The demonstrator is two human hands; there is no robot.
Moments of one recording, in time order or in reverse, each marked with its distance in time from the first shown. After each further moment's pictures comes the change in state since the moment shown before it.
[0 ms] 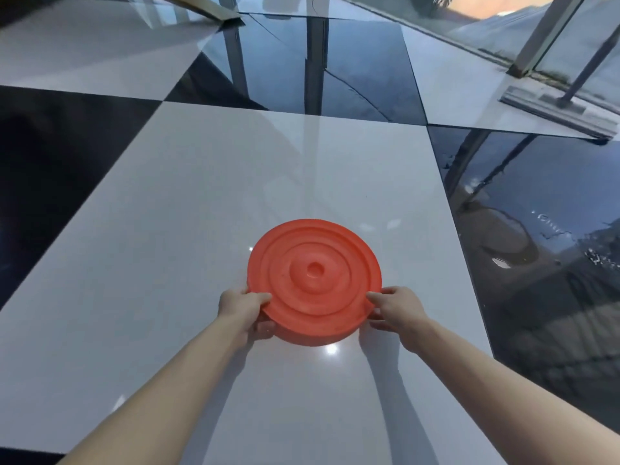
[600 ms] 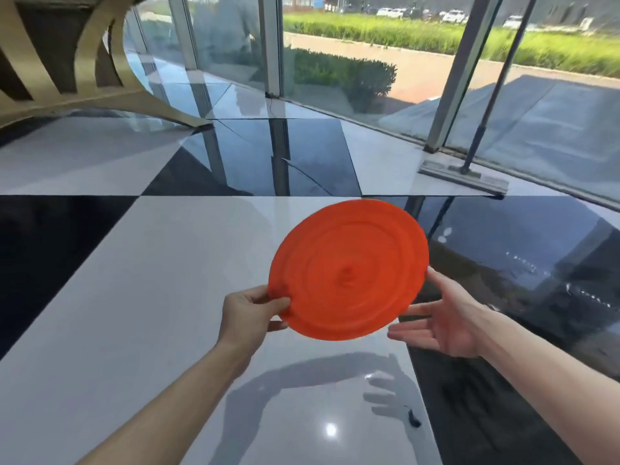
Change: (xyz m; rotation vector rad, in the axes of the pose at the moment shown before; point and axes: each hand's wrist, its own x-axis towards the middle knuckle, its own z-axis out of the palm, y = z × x) left_hand -0.131 0.071 0.076 -0.026 -0.219 0.597; right_hand -0.079 -0.047 -0.194 0.522 -0.236 0.215
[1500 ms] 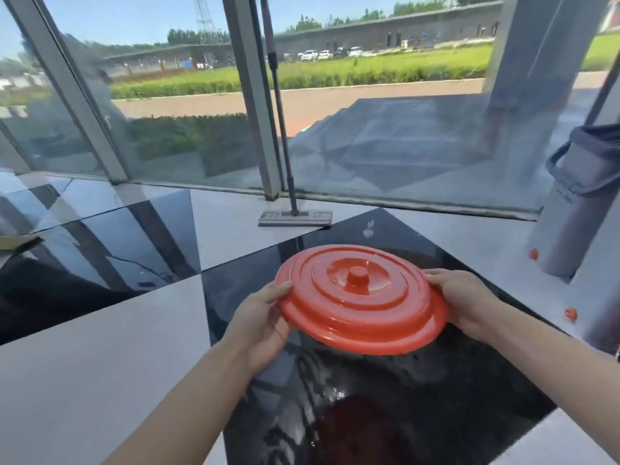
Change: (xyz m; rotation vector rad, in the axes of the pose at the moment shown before) left_hand -0.082 0.124 0.415 -0.408 -0.612 -0.374; right_hand -0.147 -0.089 -0.369 0.156 0.484 -0.595
